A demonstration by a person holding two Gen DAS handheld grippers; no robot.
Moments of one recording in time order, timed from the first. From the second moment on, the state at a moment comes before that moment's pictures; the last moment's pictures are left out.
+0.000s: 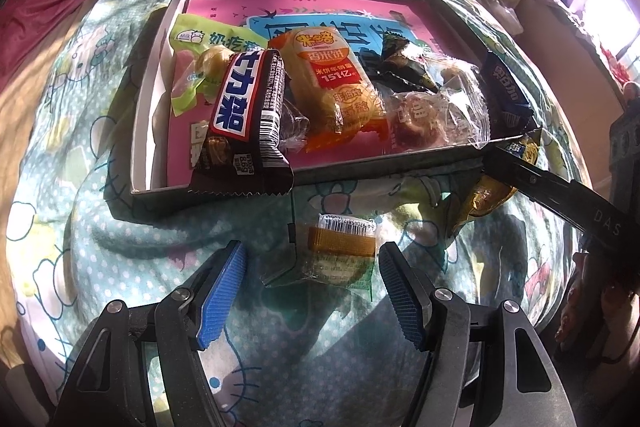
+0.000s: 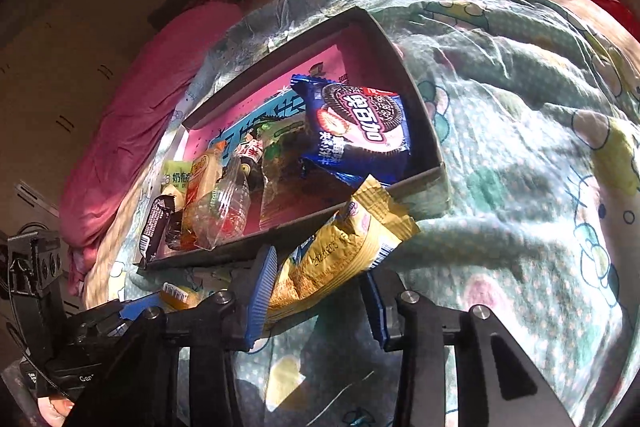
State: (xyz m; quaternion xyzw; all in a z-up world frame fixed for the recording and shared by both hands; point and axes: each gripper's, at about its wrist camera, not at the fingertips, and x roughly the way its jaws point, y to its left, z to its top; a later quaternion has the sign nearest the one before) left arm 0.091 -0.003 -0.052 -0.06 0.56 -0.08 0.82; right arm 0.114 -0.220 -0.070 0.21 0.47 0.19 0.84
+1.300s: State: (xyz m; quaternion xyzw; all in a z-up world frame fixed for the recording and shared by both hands) left arm 0.082 -0.001 -0.022 -0.07 0.53 -0.10 0.84; right arm 0.112 -0.215 -0.059 0.21 0.47 0.23 0.82
